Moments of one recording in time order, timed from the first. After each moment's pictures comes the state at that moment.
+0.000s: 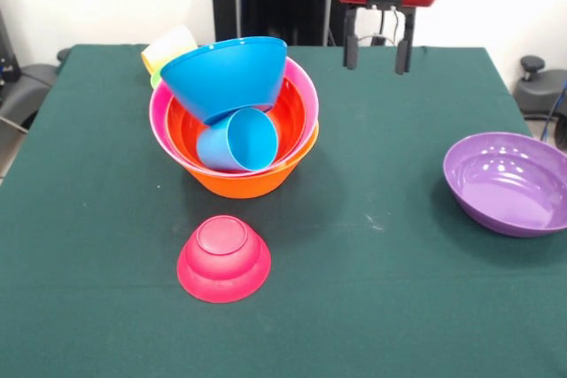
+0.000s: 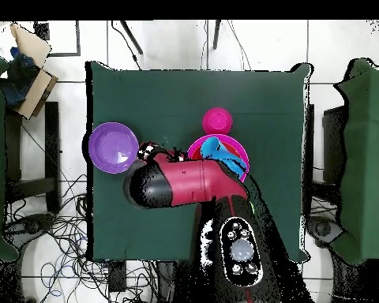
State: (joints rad) arm -0.24 -0.86 0.18 1.82 -0.26 0.33 2.20
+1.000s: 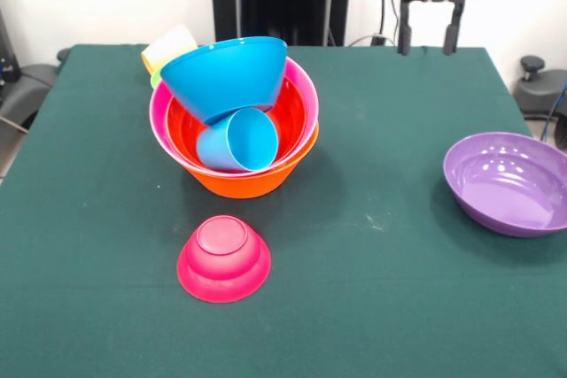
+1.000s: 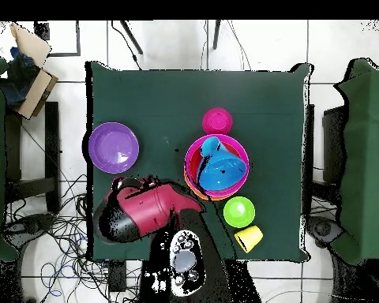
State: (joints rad) arm -0.13 -0.89 0.19 1.95 -0.43 0.27 2.20
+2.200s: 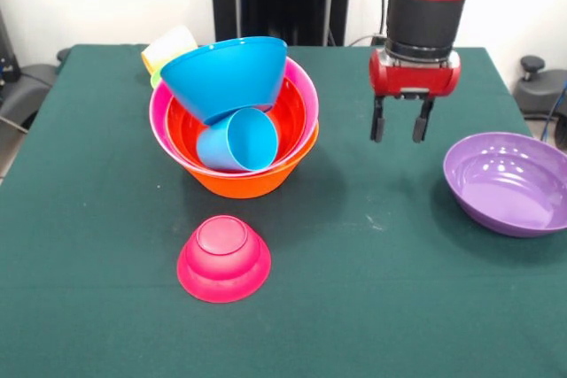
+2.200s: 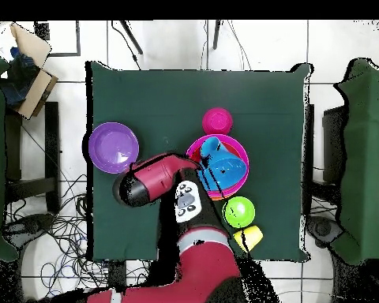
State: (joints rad) arm -0.10 -0.56 0.16 1.67 -0.55 0.32 2.20
